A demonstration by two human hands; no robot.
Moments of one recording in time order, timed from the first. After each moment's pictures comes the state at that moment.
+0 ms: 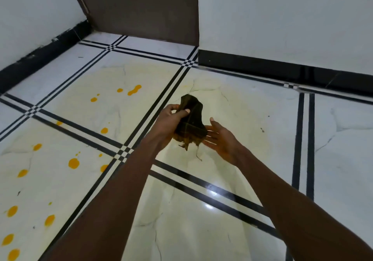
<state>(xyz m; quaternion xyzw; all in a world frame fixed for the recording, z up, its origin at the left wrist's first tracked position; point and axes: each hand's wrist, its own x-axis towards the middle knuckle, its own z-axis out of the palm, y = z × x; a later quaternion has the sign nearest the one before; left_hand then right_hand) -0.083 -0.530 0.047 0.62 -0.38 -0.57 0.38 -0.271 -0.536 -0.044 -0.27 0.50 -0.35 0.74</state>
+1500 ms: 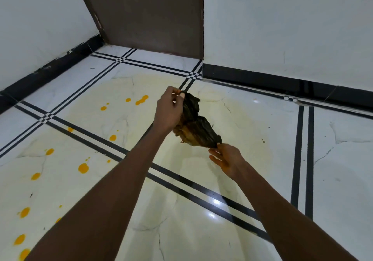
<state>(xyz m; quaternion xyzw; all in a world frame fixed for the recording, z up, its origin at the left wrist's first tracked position) -0.078 -0.556 0.088 0.65 -0.59 -0.23 0.42 -0.272 -0.510 -0.036 -0.14 0.54 -0.41 0.72</state>
